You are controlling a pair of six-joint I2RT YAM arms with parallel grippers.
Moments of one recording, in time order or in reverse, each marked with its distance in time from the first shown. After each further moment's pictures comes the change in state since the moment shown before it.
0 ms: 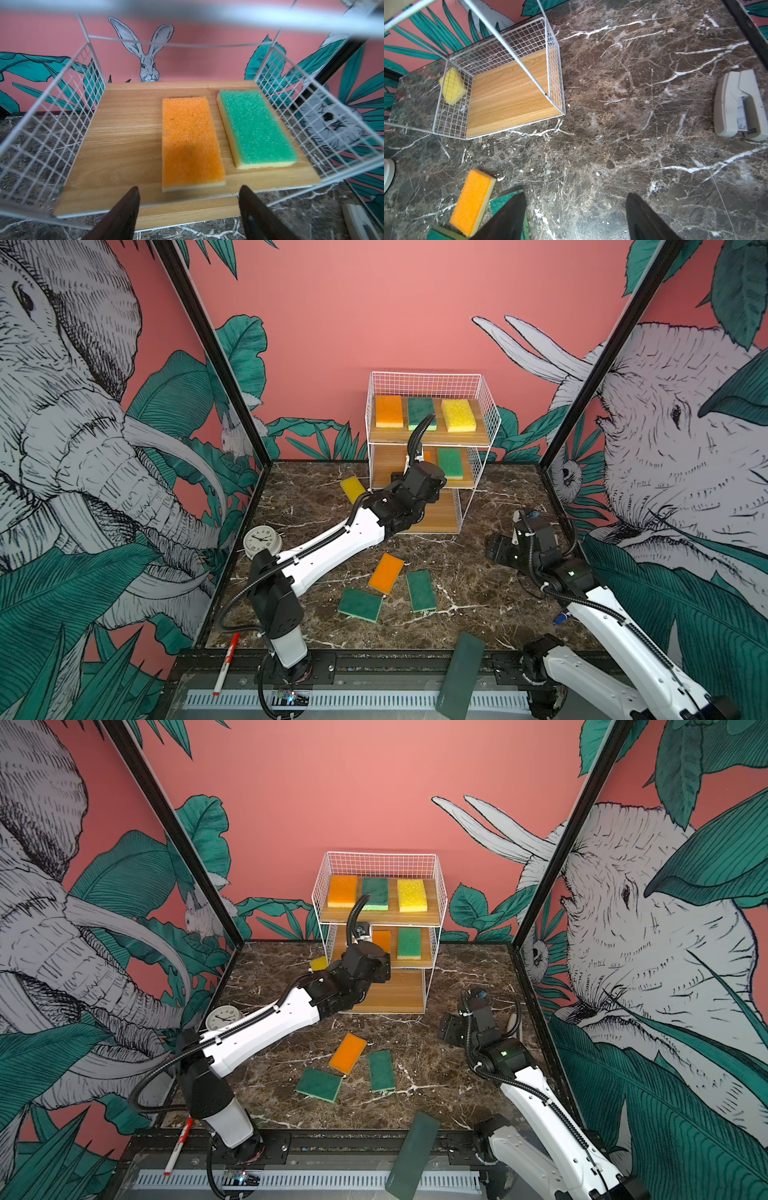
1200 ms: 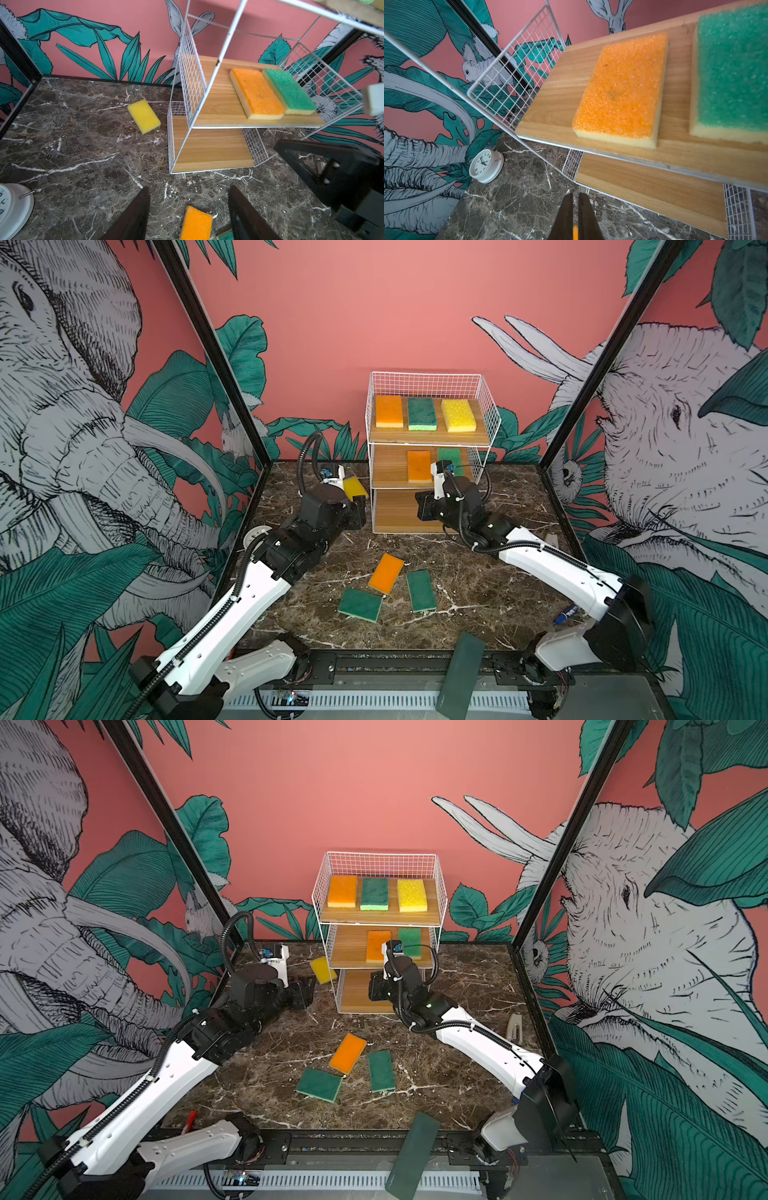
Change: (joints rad) left arm 0.298 -0.607 -0.446 -0.154 0.352 0.012; right arm 0.343 0.583 0.401 0.559 -0.006 -0.089
